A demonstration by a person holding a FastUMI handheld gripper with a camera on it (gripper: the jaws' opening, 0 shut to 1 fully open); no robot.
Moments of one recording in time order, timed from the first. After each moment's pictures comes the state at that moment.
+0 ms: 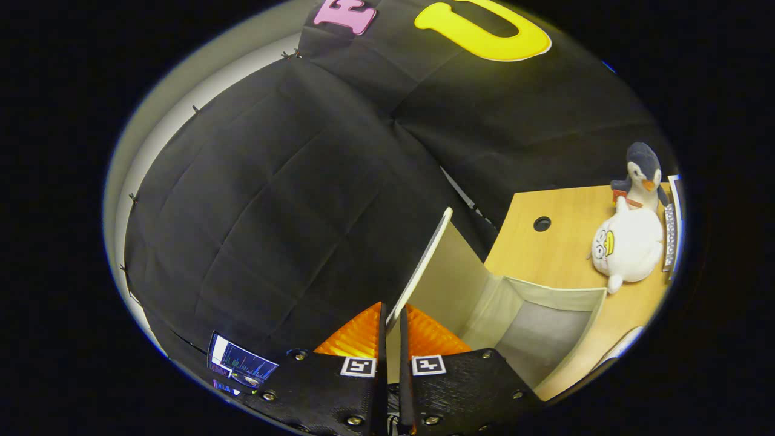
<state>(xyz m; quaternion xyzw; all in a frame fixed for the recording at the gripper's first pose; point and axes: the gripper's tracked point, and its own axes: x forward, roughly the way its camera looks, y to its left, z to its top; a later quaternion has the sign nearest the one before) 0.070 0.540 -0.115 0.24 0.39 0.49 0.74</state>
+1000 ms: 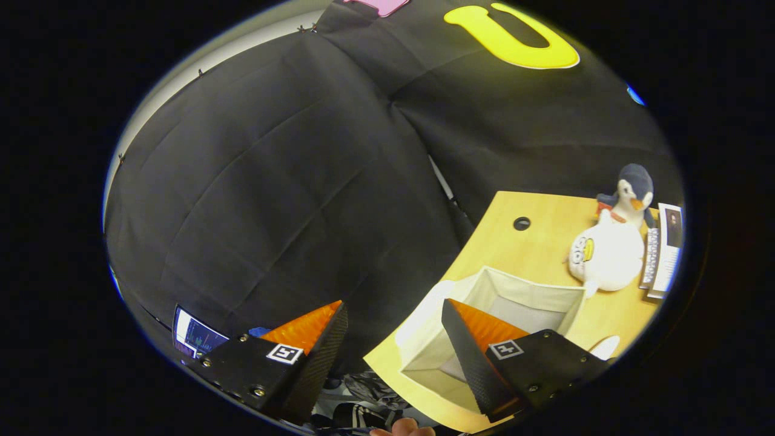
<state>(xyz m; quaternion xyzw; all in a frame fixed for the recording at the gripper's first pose) 0.062 0.494 -0.144 0.14 0.40 0.45 0.79</state>
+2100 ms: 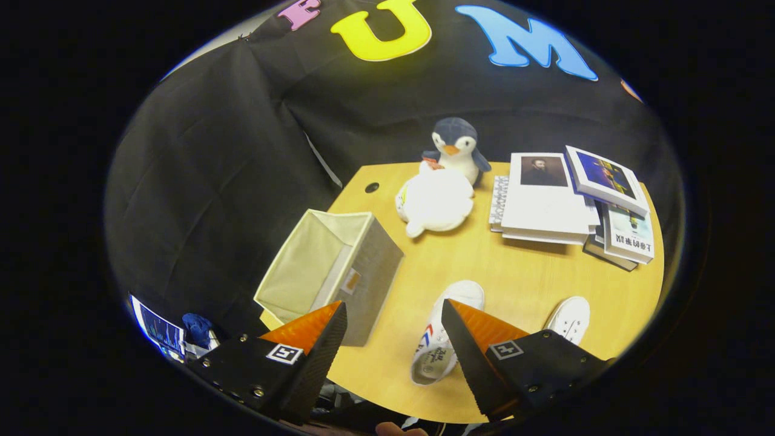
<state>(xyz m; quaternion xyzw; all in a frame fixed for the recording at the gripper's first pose) 0.044 0.230 -0.279 0.08 0.48 0.27 0.83</state>
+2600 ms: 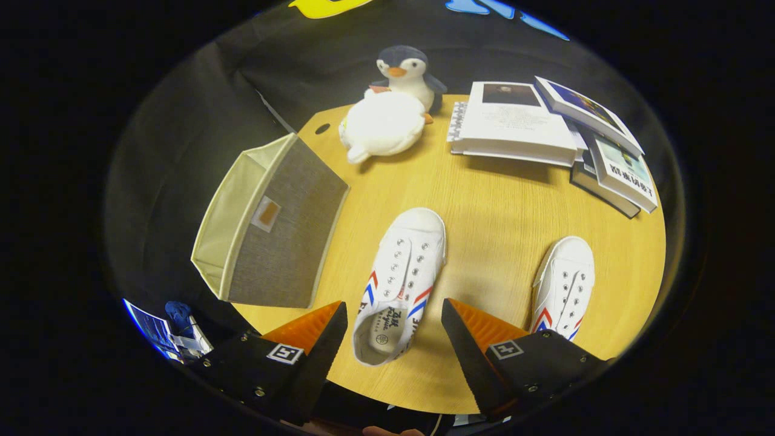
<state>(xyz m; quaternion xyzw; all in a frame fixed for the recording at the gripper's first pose) 0.014 0.183 -0.394 0.05 0.59 0.21 0.78</state>
